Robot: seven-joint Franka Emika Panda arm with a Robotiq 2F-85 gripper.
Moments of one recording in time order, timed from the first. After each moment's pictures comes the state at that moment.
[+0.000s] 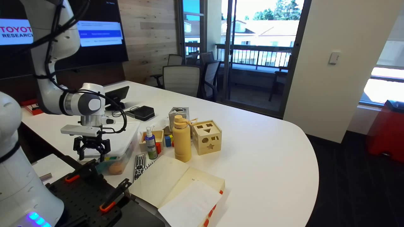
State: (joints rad) arm 0.26 0.42 0.26 -2.66 -0.01 2.75 0.00
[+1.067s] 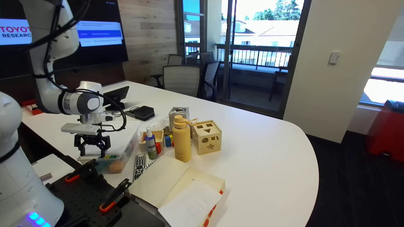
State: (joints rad) arm 0.26 0.42 0.28 -2.65 -0.01 2.82 0.00
